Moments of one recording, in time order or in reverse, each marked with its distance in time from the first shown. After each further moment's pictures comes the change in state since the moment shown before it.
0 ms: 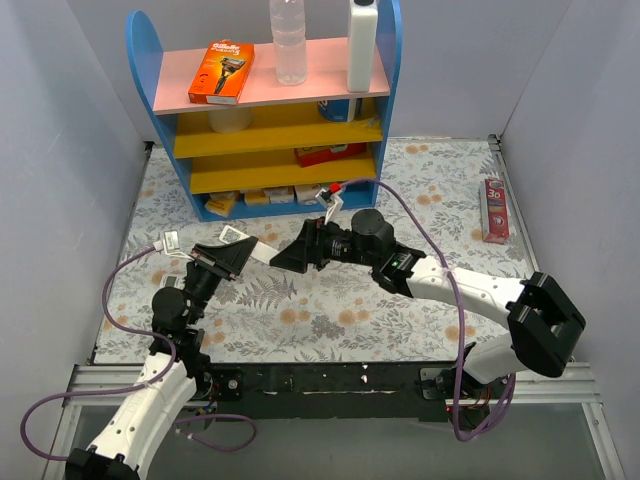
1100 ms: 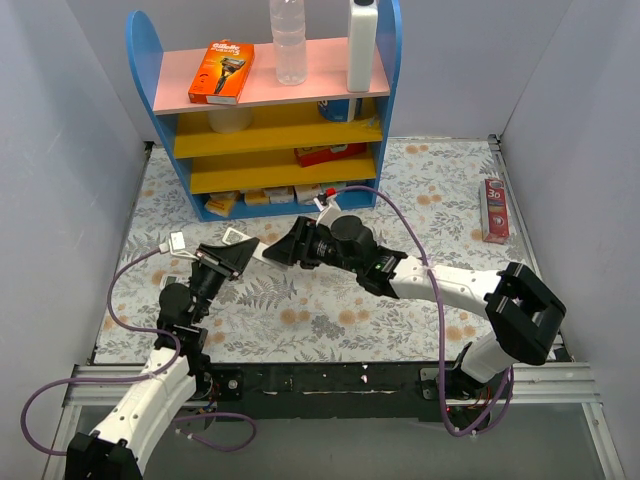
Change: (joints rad) left arm 0.000 0.091 -0.042 0.043 -0.047 -0.012; right arm 0.059 0.121 0.044 -0.029 0.290 0.155
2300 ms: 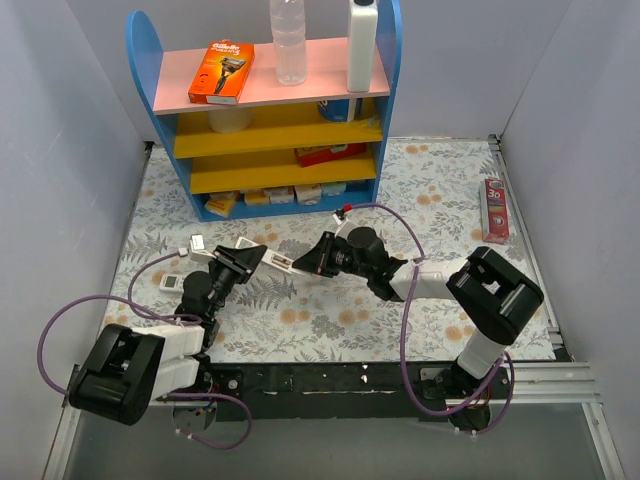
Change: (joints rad) left arm -0.004 0.599 -0.088 0.446 -0.068 -0.003; right arm -0.134 0.139 -0.224 0.276 -0.119 -0.006
